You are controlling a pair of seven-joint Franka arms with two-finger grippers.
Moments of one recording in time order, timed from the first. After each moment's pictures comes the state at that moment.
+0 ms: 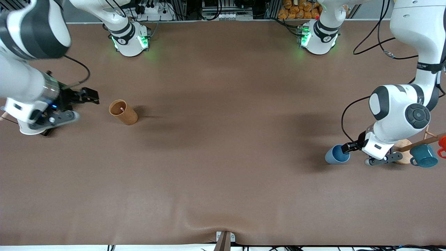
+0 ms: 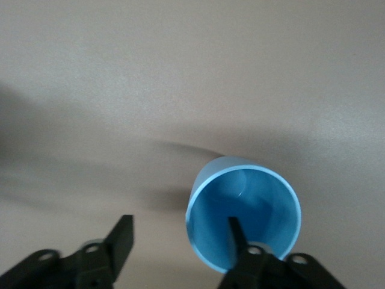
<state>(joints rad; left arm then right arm) 0.04 0.42 -0.04 -1.91 0.00 2.38 -0.19 0.18 0.16 -0.06 -1.62 0.02 1.51 -0.16</state>
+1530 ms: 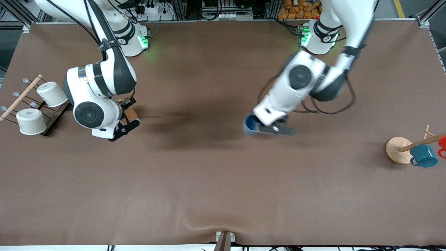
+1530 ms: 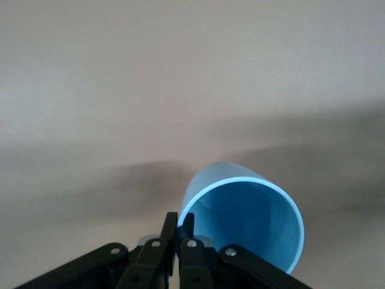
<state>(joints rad) -0.32 0.36 -0.35 -1.82 0.01 2.25 -0.58 0.33 0.31 -0.07 -1.77 -0.08 1.57 -0.32</state>
